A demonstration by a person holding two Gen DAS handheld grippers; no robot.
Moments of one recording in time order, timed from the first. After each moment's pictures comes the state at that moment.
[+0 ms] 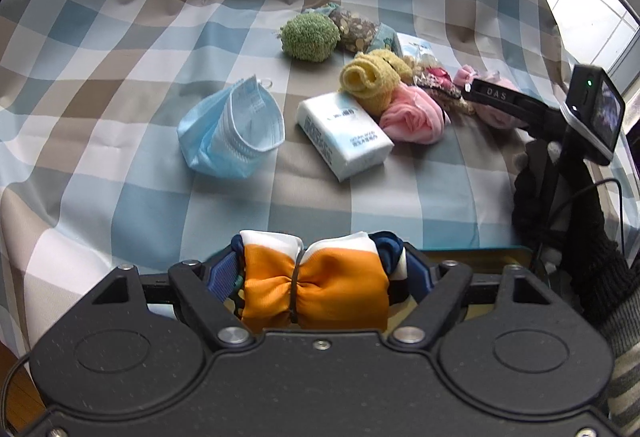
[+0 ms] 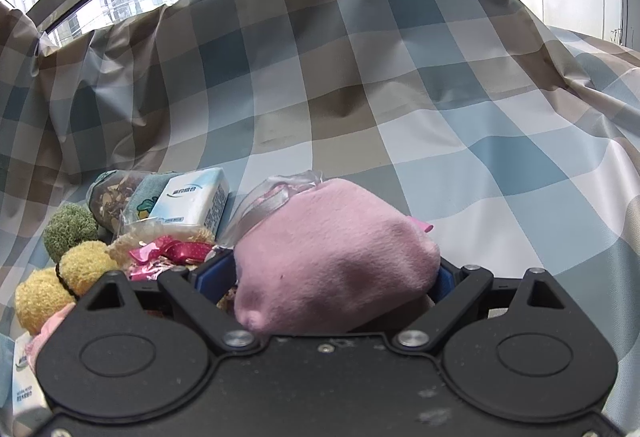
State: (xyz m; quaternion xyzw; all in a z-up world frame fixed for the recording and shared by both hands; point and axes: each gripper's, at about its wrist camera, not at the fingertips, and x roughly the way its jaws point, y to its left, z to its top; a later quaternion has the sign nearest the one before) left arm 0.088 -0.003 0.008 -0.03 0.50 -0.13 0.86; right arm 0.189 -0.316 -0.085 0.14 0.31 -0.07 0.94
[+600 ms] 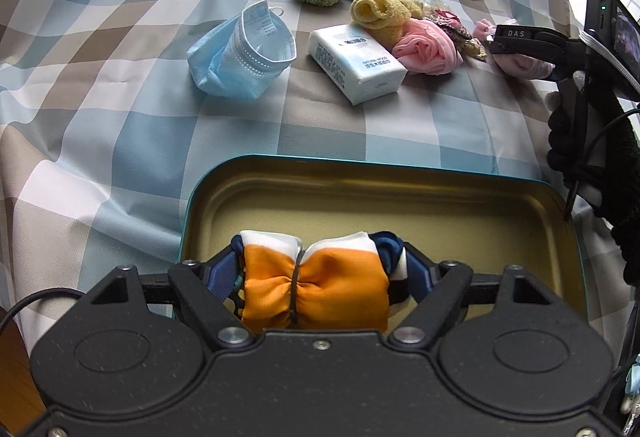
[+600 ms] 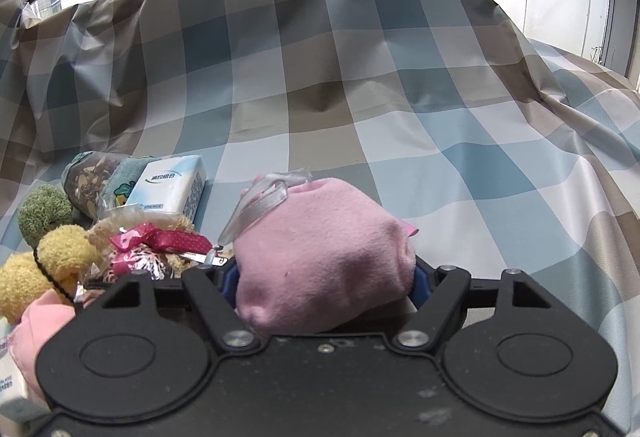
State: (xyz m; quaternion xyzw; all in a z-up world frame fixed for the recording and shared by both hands) left arm 0.060 0.003 -0.018 -0.02 0.52 -0.11 0.84; right arm 0.181 -0.310 -0.072 0.10 0.33 -0.12 0.93
